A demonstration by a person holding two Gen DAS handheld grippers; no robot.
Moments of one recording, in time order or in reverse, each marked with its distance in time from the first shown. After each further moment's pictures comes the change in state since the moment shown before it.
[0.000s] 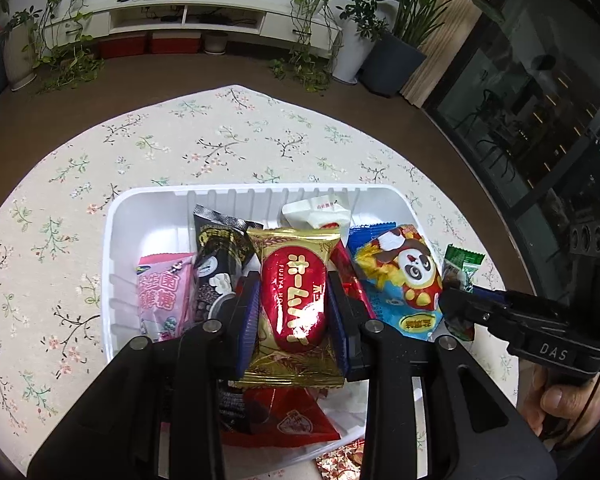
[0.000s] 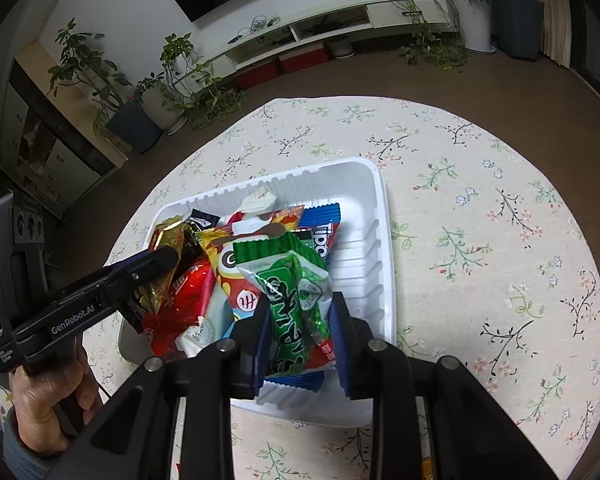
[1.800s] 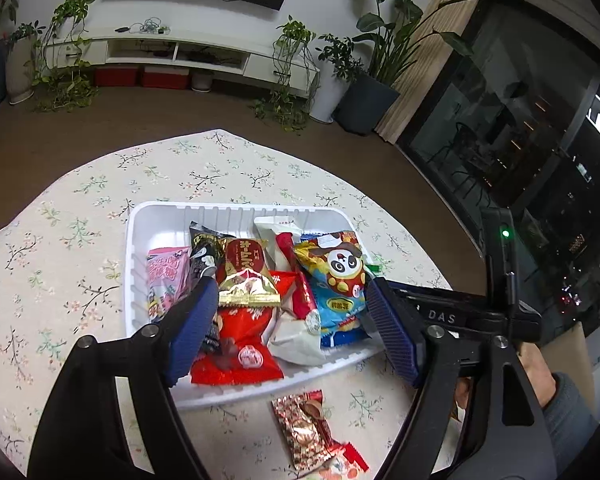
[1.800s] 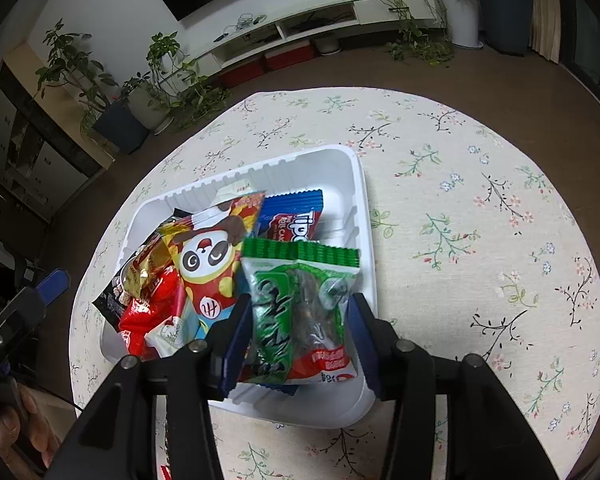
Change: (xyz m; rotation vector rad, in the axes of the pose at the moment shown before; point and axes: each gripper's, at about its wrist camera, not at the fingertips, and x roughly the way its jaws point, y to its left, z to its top) left arm -0.098 -0.016 -0.036 0.001 -0.161 -0.088; right arm 0.005 -0.006 -0.008 0.008 0.002 -0.041
